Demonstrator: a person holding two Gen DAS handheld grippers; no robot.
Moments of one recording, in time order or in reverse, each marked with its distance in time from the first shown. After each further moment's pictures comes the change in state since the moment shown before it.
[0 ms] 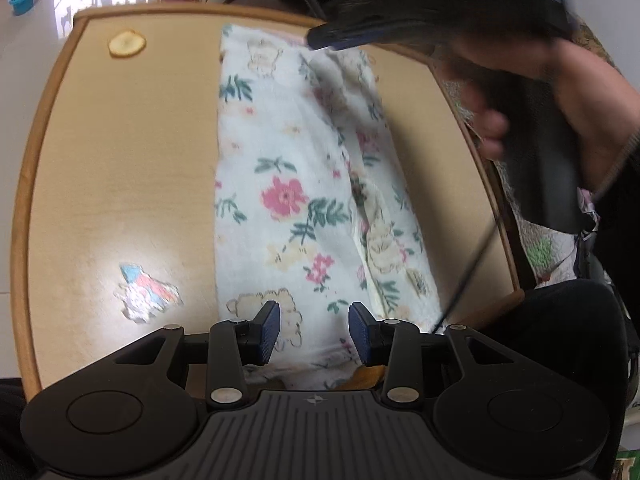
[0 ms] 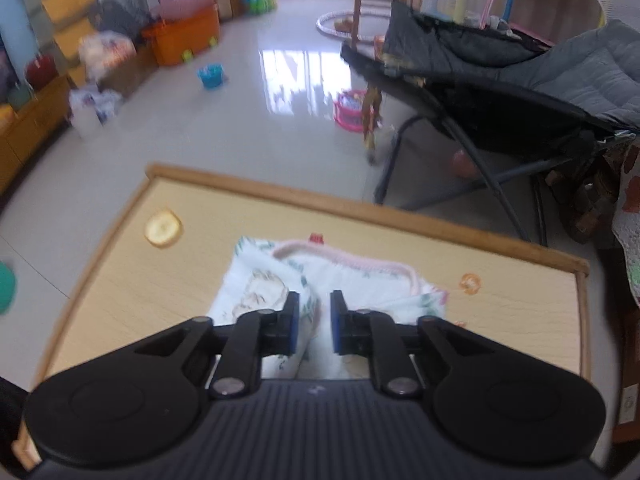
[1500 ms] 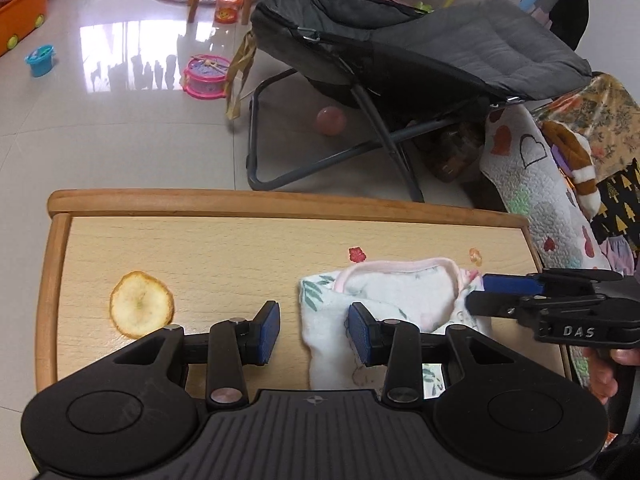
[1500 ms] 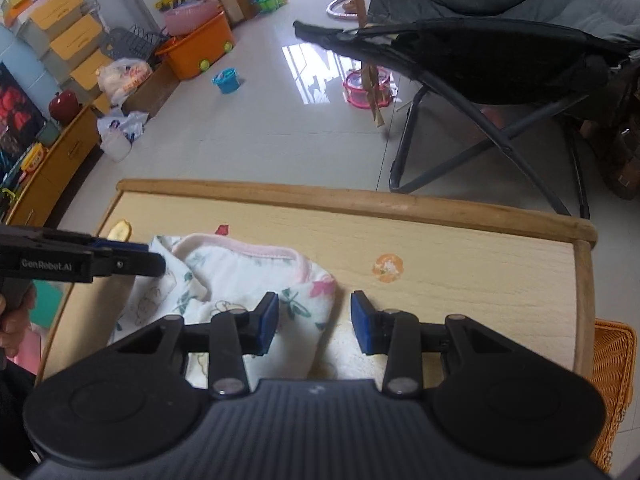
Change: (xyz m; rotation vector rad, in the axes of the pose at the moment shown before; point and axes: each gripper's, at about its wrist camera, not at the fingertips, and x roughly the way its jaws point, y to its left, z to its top) left arm 0.058 0.062 0.195 0.001 -0.204 0.110; right arm 0.048 -0.112 -0.013 0.094 0.064 0.182
